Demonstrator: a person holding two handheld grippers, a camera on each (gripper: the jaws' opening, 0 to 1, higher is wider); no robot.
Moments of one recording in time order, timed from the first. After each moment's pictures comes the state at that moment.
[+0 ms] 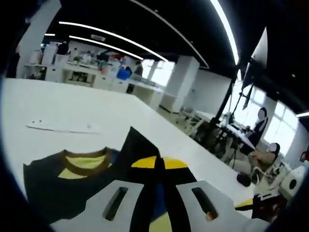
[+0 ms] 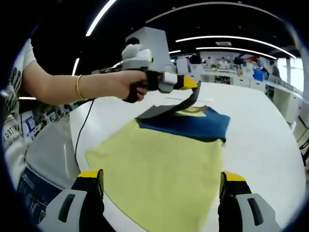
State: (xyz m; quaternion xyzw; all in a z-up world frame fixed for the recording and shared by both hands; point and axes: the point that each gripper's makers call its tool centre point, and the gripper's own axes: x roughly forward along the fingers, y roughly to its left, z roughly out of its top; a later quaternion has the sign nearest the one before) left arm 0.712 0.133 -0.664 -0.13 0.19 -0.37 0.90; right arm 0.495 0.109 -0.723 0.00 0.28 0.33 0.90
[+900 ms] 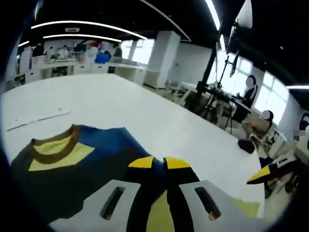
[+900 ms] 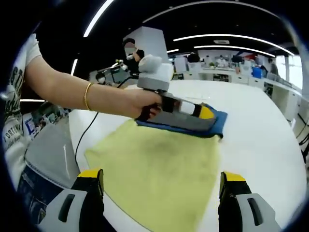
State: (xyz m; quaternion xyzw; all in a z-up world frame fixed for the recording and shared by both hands) left arm 0.676 0.076 -0.731 -0.02 0.23 -0.46 0.86; right arm 0.489 0.102 -0.728 0.00 0.29 0.32 0.90
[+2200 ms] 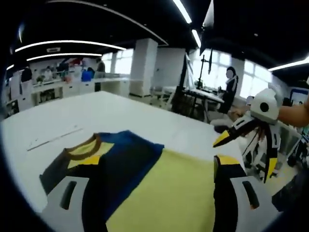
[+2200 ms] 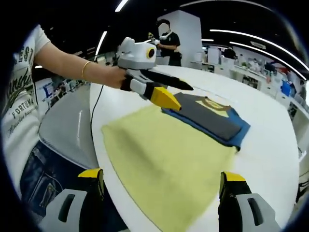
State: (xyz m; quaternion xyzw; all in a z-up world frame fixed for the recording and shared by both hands) left arm 0.607 0.192 -0.680 0.02 0.18 -0.51 0.84; right arm 0.474 0.119 -0.716 -0.12 0.33 0.43 0.83
